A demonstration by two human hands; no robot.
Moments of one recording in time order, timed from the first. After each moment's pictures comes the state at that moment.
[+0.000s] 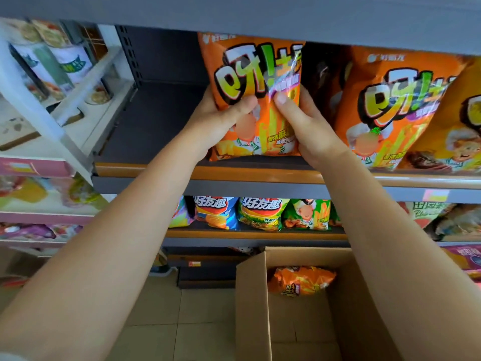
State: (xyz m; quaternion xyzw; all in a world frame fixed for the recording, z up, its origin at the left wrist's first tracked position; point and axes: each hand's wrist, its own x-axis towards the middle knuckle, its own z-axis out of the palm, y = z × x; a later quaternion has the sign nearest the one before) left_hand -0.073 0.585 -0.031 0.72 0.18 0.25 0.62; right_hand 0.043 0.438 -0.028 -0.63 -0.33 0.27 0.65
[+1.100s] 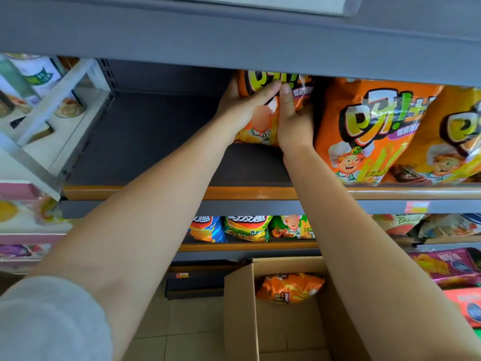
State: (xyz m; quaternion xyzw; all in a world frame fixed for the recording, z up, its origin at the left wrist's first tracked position) left_hand 0.035 0.583 -0.029 0.70 0.21 0.25 0.64; right_hand 0.077 0.474 -0.029 -0.79 -0.12 0.02 0.60
